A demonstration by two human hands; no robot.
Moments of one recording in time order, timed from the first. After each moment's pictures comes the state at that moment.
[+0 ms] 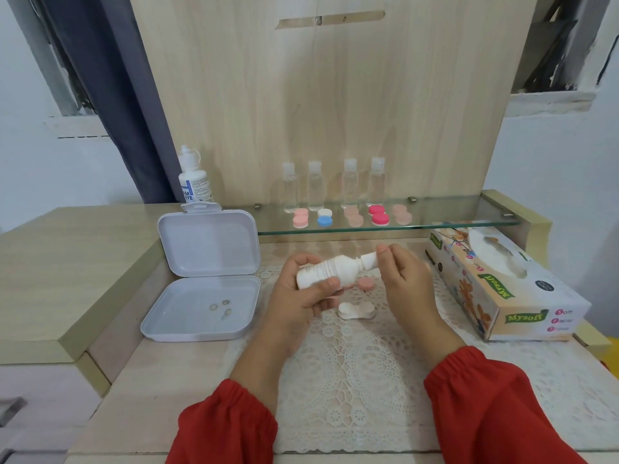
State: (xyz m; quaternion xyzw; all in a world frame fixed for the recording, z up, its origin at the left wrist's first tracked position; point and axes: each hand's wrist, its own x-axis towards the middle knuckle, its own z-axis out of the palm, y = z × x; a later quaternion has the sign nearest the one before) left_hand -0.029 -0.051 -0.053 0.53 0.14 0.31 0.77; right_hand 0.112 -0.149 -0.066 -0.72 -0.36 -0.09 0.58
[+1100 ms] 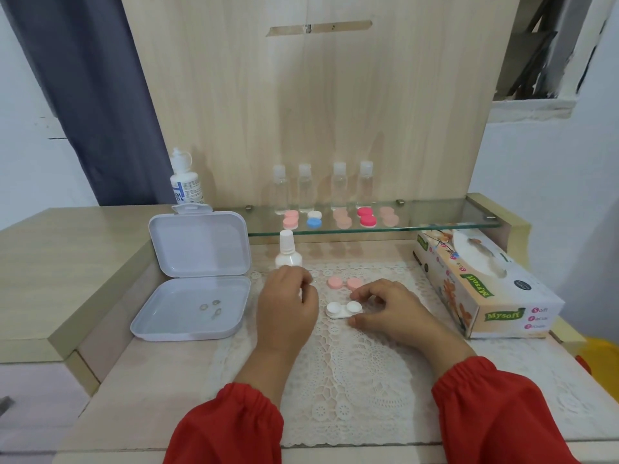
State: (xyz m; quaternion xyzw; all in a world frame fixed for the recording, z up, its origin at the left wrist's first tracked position) left_hand -0.017 -0.050 -0.081 0.81 0.22 0.51 0.16; right_hand 0.120 -0.182 -0.073 -0.82 -0.44 0.13 0.34
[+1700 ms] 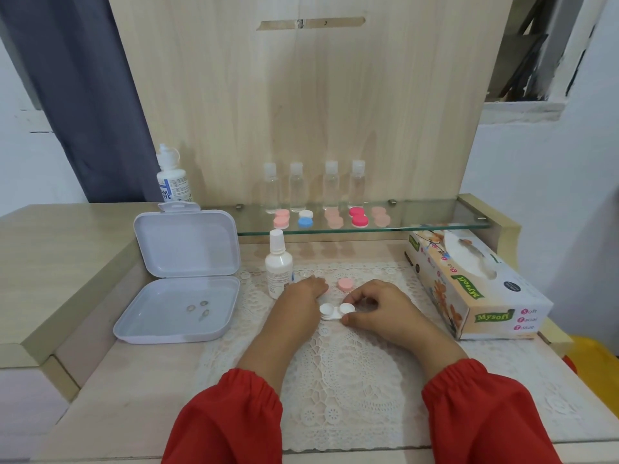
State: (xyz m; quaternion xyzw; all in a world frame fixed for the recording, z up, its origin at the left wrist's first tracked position) left_hand 0.011 -0.044 -0.081 0.92 0.22 0.19 0.25; right_hand 0.127 -0.180 -0.078 -0.81 -0.44 0.13 0.36
